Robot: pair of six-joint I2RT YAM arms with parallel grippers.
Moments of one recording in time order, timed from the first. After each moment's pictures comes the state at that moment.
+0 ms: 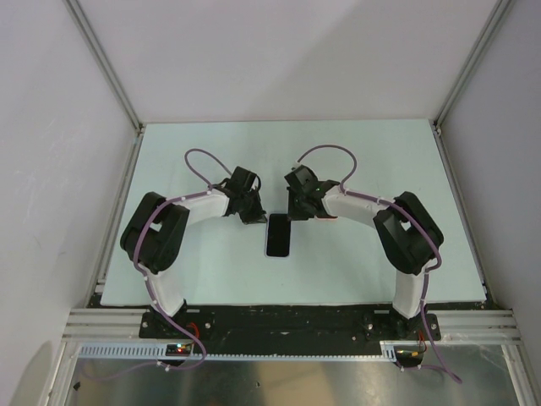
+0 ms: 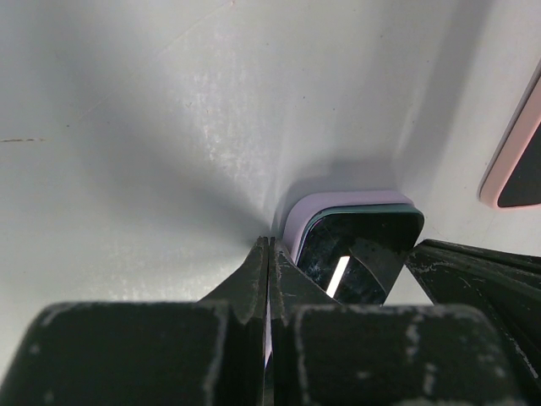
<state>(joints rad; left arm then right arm) -0.50 1.82 1.04 -0.24 0.15 -0.78 0.70 1.89 1.26 -0.35 0.05 0.66</state>
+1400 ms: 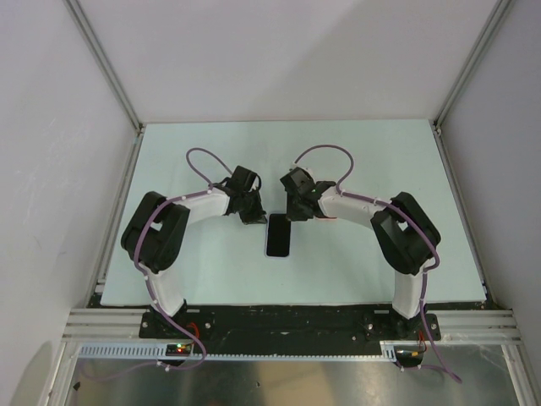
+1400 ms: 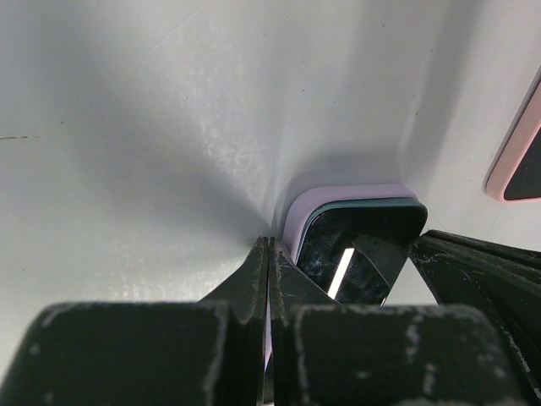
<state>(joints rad) -0.50 1.83 1.06 -0.27 0.16 -0.76 0.73 1.90 1.27 -0.38 0.14 0.66</state>
